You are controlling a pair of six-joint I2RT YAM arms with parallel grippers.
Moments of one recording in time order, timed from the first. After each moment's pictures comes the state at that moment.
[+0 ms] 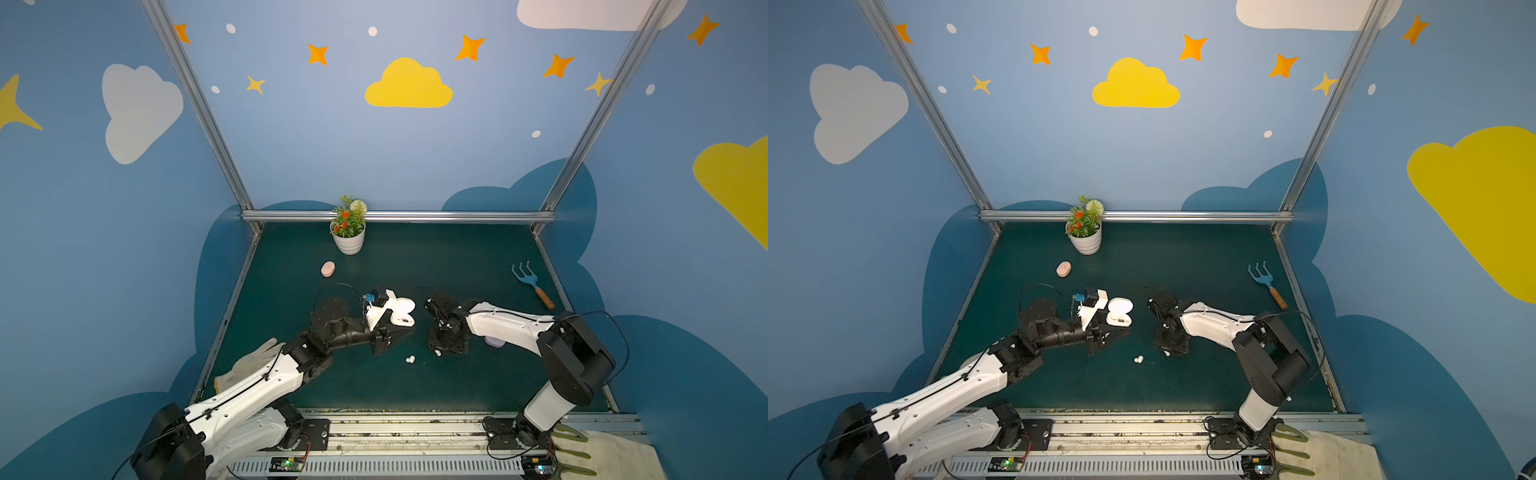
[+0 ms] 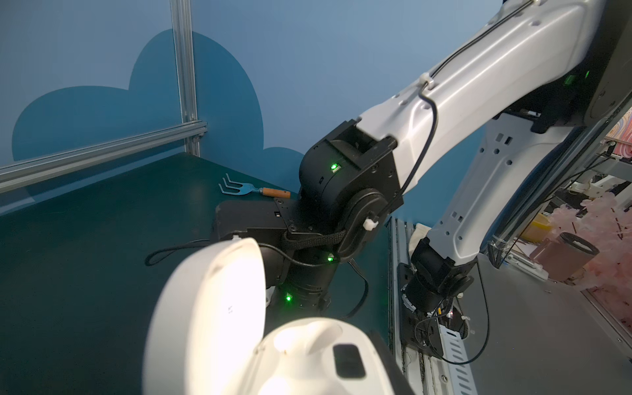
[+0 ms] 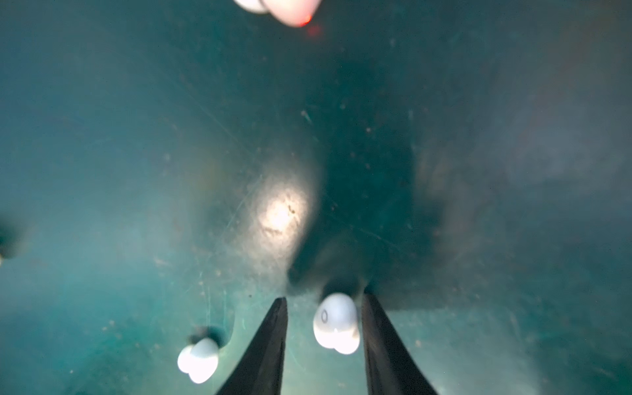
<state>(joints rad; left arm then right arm) -0.71 1.00 0.58 0.28 0.58 -0.14 0.77 1.67 0.96 -0.70 -0.07 0.95</state>
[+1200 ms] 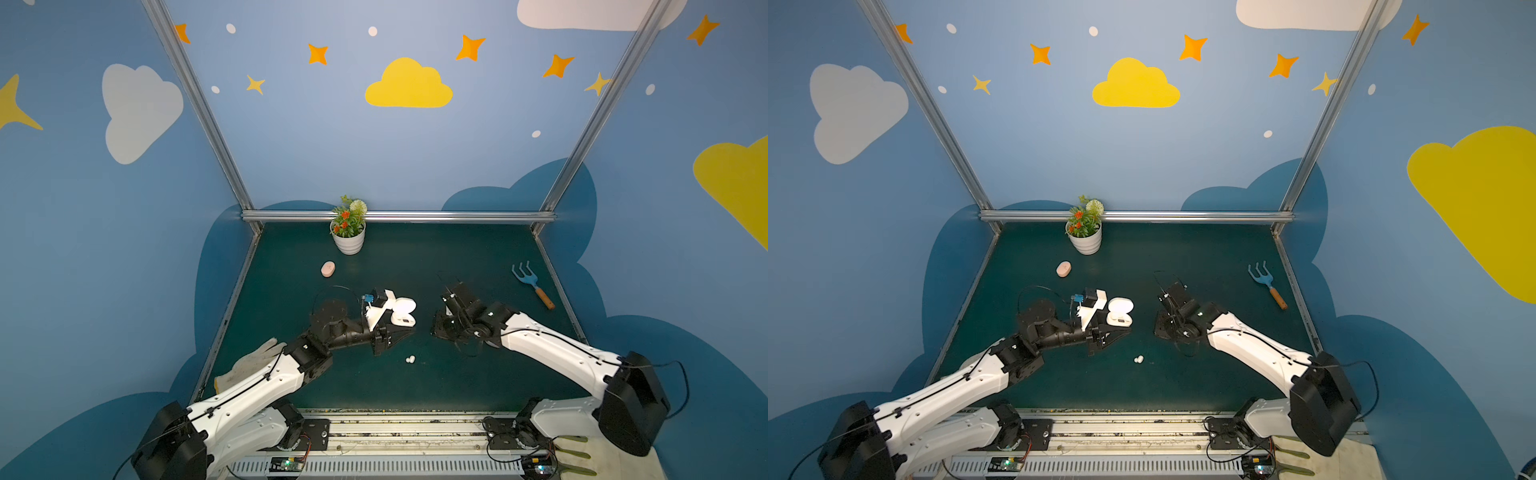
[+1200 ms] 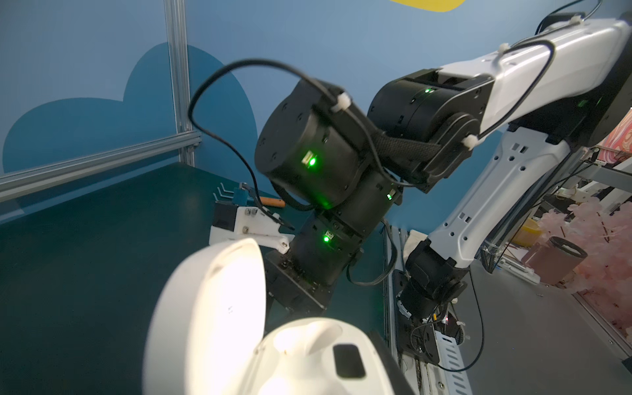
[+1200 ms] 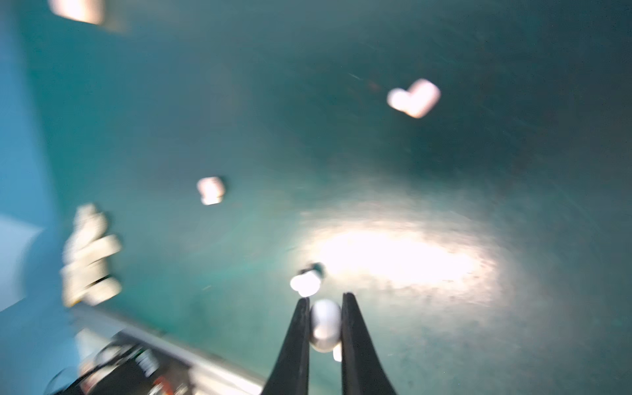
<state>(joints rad) -0.71 1.01 0.56 0.36 0.60 -0.16 0.78 1.29 0.92 -0.61 -0.09 0.87</state>
